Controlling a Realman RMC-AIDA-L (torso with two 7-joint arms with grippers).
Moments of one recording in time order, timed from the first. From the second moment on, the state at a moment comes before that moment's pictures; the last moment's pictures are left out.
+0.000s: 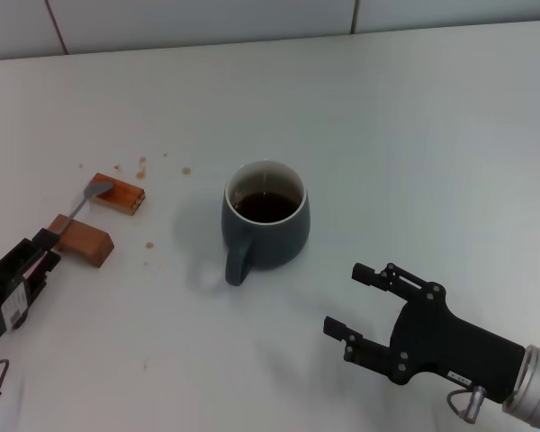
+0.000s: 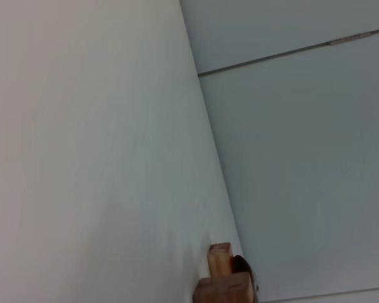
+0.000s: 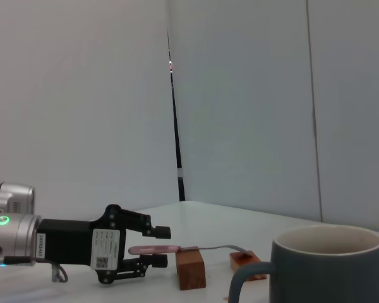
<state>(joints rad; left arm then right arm) -0.22 -2.07 0.00 0.05 1.95 1.37 -1.75 0.33 2.08 -0.30 0.07 -2.09 -1.52 0.36</state>
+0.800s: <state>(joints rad) -0.22 -2.07 0.00 0.05 1.96 1.37 -1.76 0.33 2.08 -0.30 0.07 -2.09 -1.53 0.36</state>
